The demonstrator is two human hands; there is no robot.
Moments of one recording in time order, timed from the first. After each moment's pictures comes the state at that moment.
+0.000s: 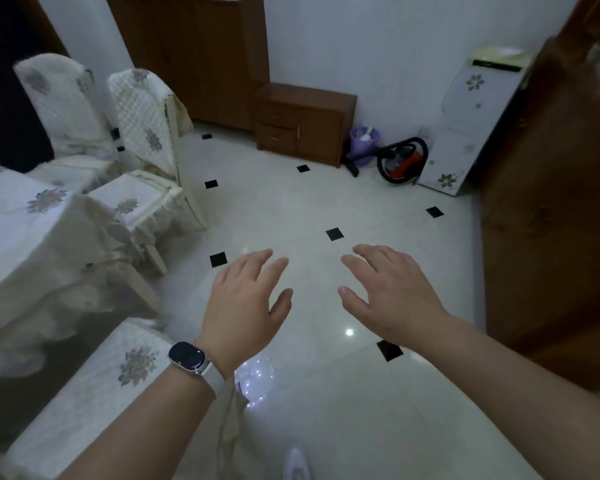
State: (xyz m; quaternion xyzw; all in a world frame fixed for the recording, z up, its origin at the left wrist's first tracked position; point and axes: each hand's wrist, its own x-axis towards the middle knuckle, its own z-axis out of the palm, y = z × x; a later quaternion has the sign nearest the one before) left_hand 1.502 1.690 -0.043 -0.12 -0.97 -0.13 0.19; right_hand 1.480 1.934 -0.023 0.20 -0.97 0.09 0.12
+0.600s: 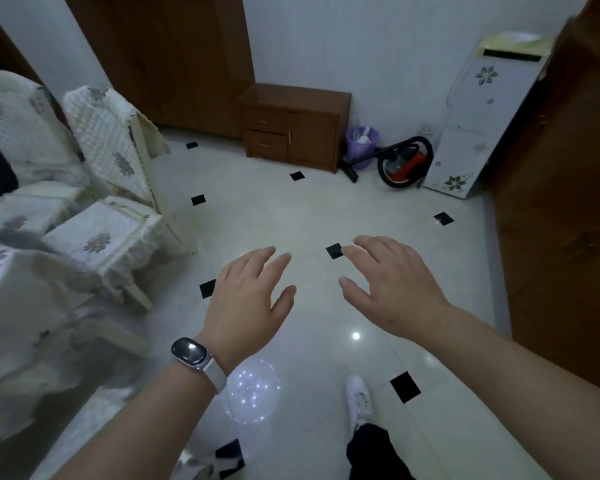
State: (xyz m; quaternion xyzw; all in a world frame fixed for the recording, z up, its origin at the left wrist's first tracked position) left_hand 1.259 1.701 -0.054 -0.15 -0.97 -0.13 0.16; right_hand 1.244 1.944 -0.037 0.19 -0.97 0.11 0.13
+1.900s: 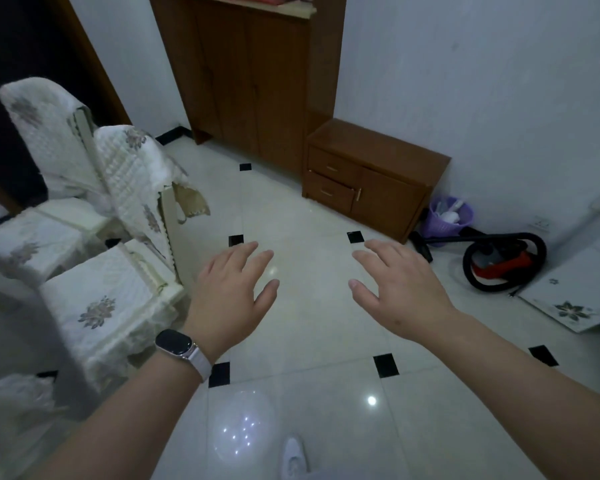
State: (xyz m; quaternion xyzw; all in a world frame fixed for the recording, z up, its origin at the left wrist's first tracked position) left_hand 0.713 1.513 -0.051 0.01 -0.98 -0.09 0.16; right_hand 0.638 1.778 -0.030 0.29 -0.95 0.09 0.08
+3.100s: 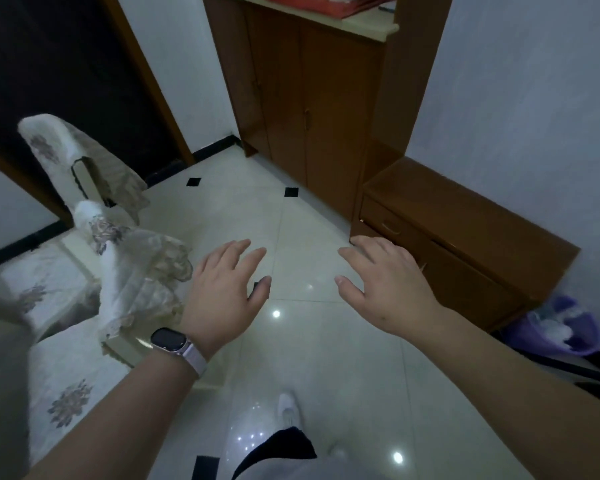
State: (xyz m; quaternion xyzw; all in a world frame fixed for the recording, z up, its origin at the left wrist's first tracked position) left_hand 0.239 1.392 -0.048 0.15 -0.98 -0.05 0.15; right_hand 0.102 1.623 -0.040 0.42 -0.90 0.14 0.02
